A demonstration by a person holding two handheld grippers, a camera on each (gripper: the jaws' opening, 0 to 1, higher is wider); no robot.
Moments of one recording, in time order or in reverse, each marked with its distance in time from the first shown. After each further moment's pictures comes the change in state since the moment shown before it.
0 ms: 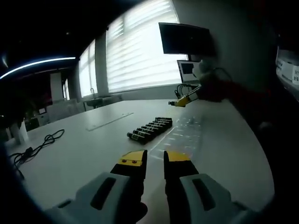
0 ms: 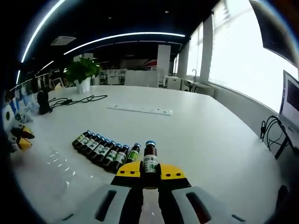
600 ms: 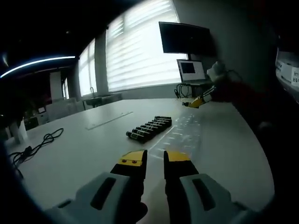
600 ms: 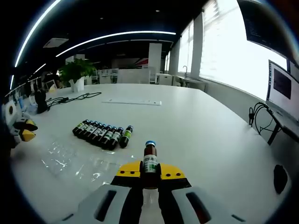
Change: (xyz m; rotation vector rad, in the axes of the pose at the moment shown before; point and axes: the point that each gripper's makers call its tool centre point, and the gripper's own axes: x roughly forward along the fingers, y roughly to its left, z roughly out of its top) left arm 0.002 -0.003 -0.003 -0.006 0.010 -0.008; right arm -0.039 -0.014 -0.040 0.055 0.021 -0.071
